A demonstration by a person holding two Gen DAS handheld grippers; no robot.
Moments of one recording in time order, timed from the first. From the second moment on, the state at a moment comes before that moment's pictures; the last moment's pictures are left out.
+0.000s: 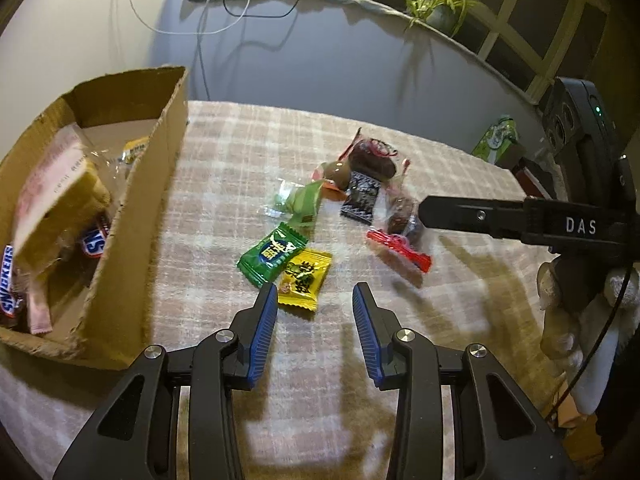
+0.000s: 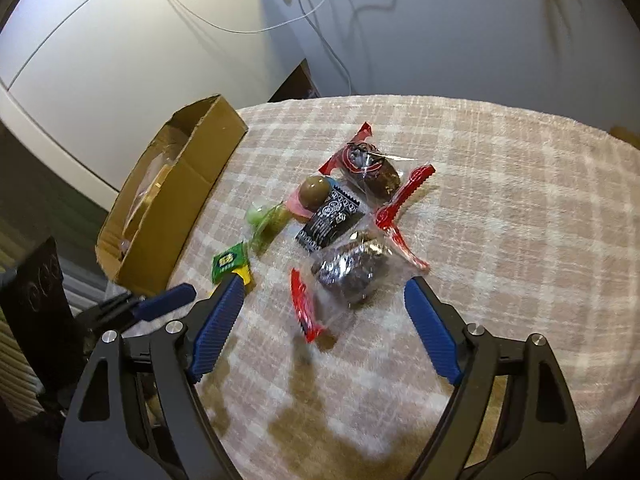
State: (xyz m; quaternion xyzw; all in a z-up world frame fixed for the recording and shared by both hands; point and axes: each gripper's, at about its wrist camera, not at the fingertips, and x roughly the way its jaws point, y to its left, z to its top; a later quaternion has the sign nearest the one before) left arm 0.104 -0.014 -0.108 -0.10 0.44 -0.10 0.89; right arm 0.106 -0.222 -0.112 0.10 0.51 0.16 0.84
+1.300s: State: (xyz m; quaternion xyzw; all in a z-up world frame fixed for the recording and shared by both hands) left arm 0.118 -0.027 -0.121 -0.05 0.43 -0.08 0.90; right arm 0.108 -0.190 -0.131 -0.01 0.51 0.14 0.85
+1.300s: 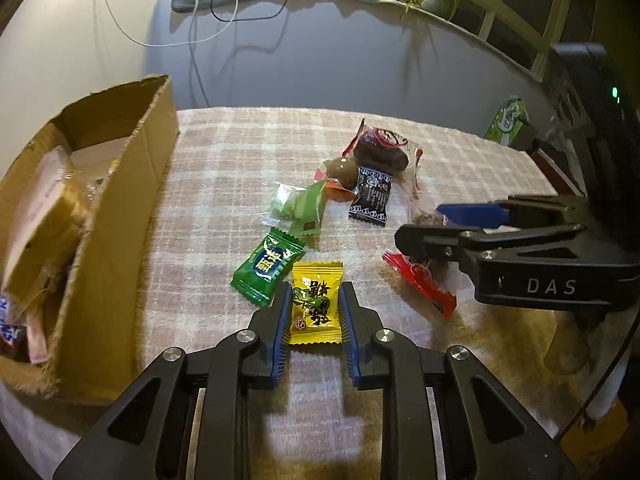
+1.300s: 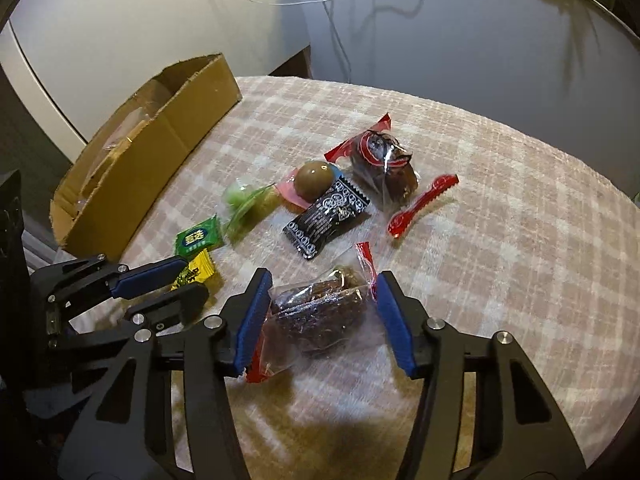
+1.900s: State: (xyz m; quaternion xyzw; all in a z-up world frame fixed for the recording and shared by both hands) left arm 0.089 0.003 -0.072 -0.07 0.37 -0.06 0.92; right arm 0.078 -0.194 -0.075 0.02 0.44 0.16 0.88
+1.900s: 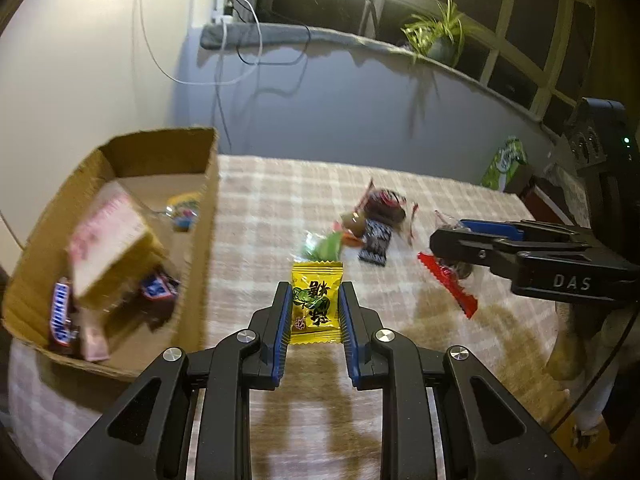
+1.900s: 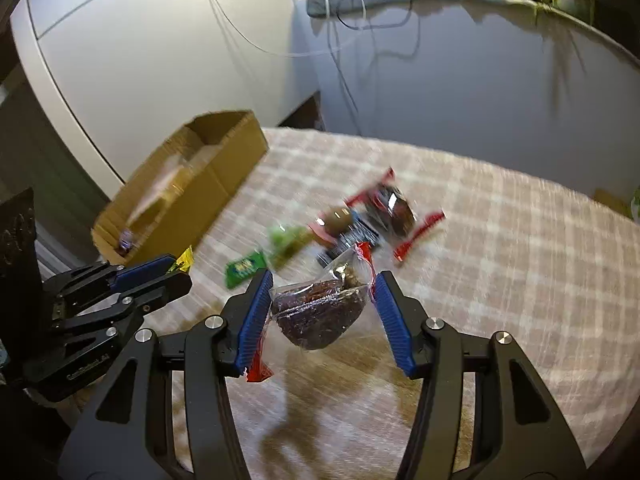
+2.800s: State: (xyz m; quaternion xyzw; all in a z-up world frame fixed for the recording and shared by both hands) left arm 0.132 0.136 -0.032 -0.09 0.33 0.05 0.94; right arm 0.161 -0.067 -0.023 -0.01 0.39 0.23 0.89
